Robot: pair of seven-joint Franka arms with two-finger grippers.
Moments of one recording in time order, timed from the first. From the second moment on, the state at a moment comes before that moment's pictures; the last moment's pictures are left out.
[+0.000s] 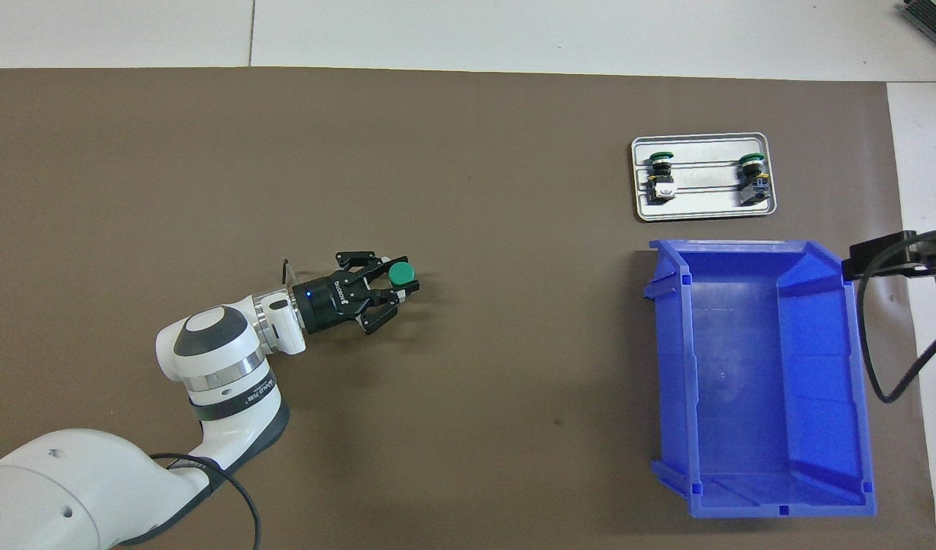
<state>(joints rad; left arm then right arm) -0.15 0.34 -0.16 -2.26 -1.99 2.10 2.32 0.11 -0.06 -0.14 -1.60 -0.02 1.51 0.01</state>
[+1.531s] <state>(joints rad) -0.17 0.21 -0.16 -2.21 -1.99 2.30 2.09 0.11 -0.06 -0.14 -1.60 -0.02 1.51 0.01</state>
